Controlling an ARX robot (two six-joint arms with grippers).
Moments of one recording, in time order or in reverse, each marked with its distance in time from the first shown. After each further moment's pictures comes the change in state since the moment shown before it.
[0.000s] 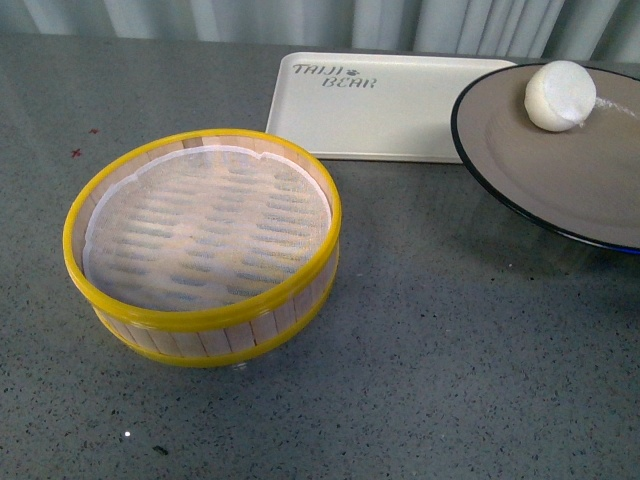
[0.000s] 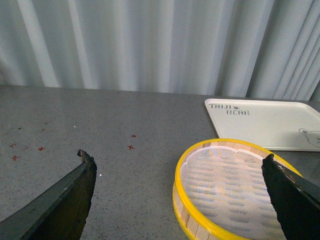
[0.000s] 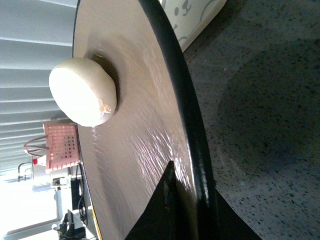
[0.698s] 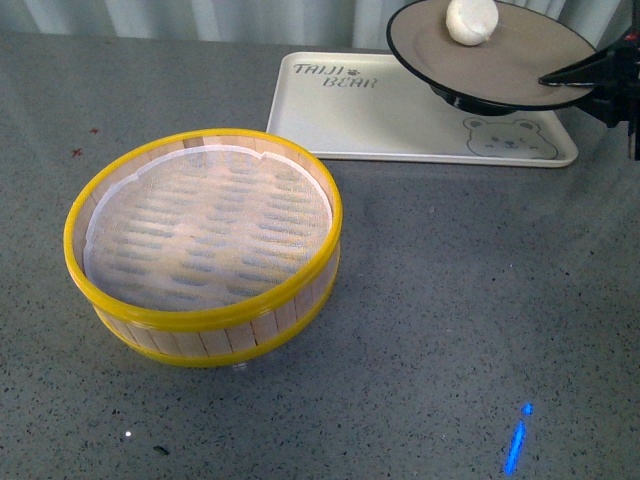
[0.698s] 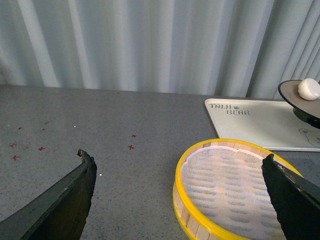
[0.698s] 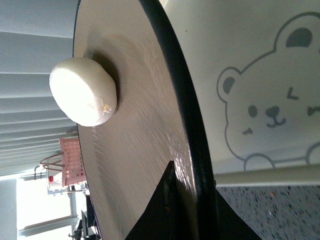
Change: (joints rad) left arm 0.000 0.000 0.000 0.000 0.000 0.000; right arm 0.197 0.423 0.716 -0.132 0.082 0.225
